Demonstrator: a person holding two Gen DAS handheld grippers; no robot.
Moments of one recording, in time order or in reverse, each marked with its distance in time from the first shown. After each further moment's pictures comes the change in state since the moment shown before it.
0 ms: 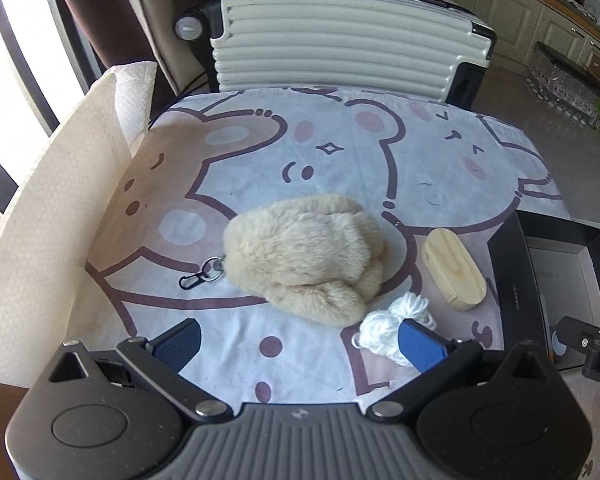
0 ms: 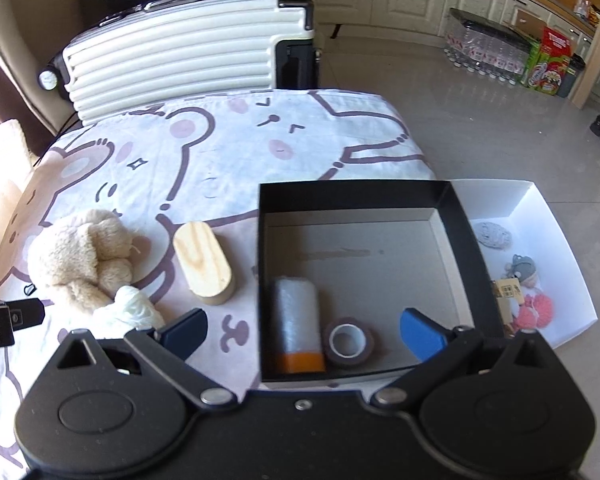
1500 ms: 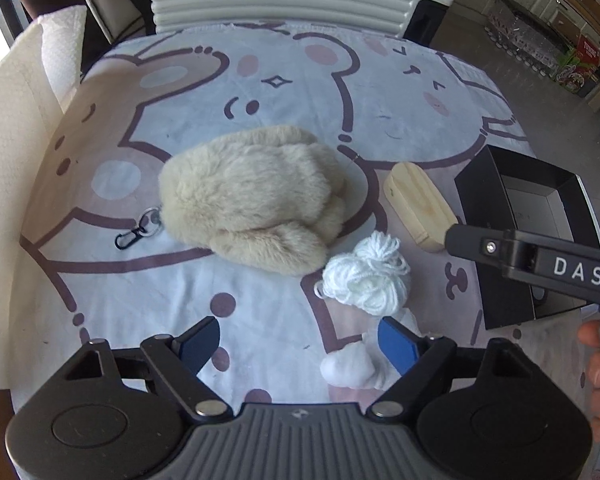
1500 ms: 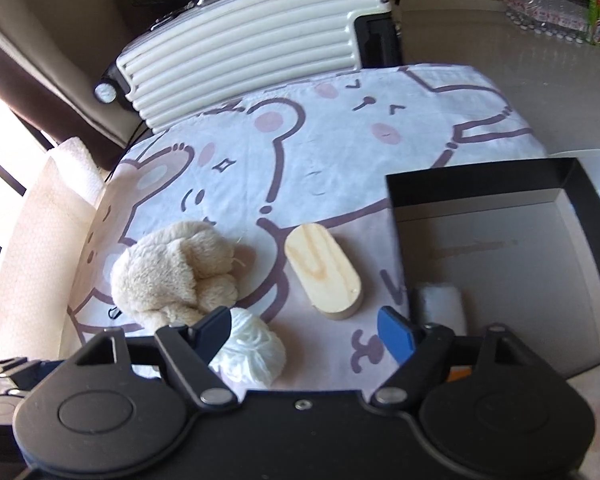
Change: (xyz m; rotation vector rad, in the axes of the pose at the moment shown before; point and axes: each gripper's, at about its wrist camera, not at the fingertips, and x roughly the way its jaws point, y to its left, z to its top) left arm 0.041 -0.006 -0.010 0.077 0.188 -0.181; right arm 0.040 0.041 0.014 0.081 0.058 0.293
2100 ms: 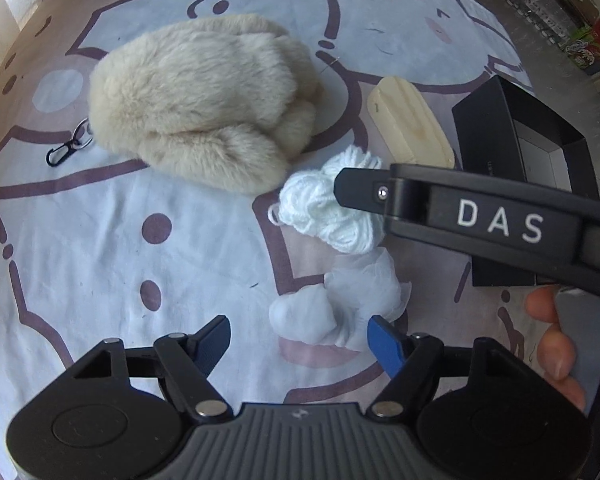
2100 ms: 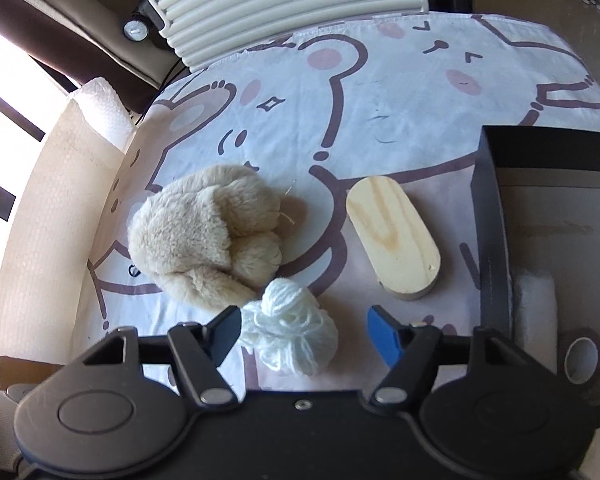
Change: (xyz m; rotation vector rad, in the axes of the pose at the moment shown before) left arm 0.049 -0.015 -0.010 -0.079 0.223 -0.077; right arm 0.051 0.016 0.000 -0.061 0.163 0.118
